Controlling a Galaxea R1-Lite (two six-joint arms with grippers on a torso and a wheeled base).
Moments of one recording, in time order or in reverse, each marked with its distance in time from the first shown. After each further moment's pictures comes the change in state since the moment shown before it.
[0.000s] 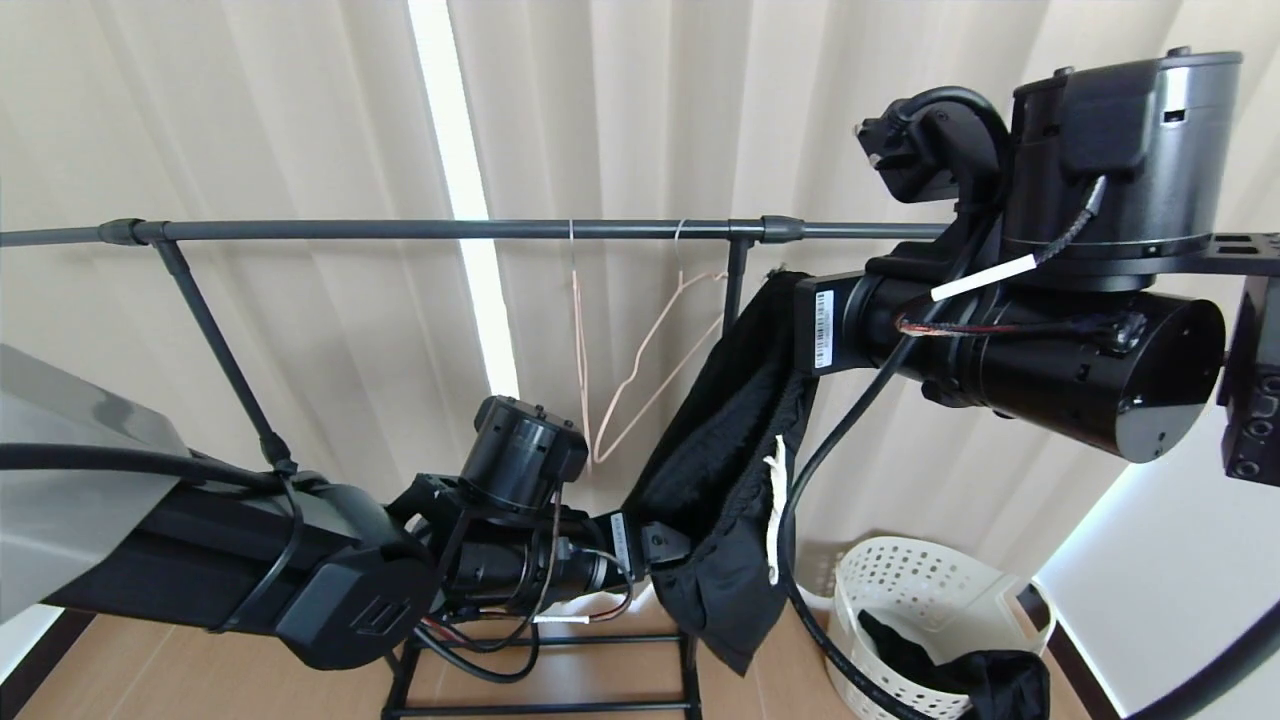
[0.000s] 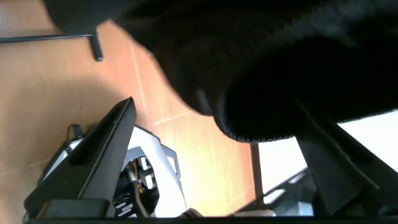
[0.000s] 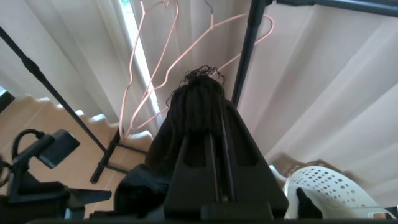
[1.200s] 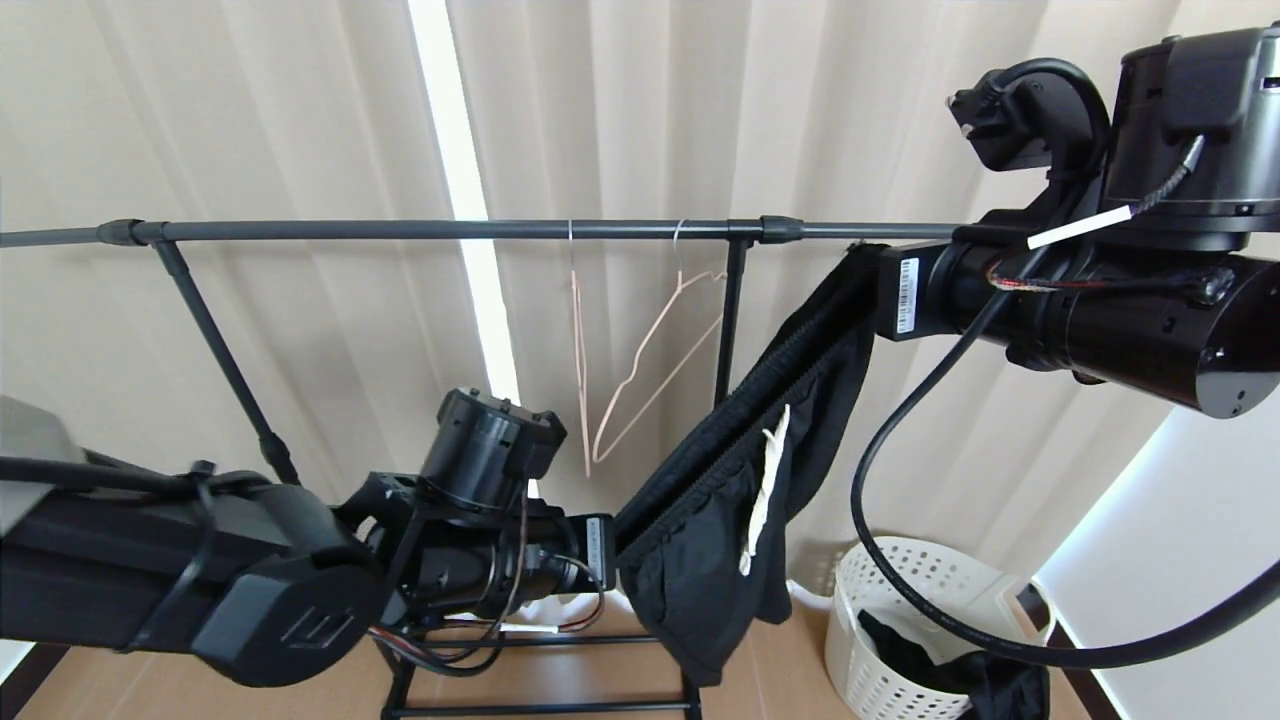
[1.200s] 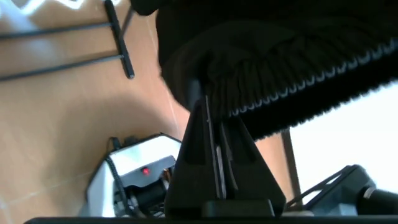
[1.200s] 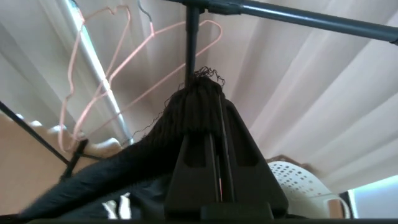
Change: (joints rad) left arm 0.014 -0.105 0.050 0.045 0.073 0.177; right arm -0.150 -0.056 0.024 0.008 0.005 -0.078
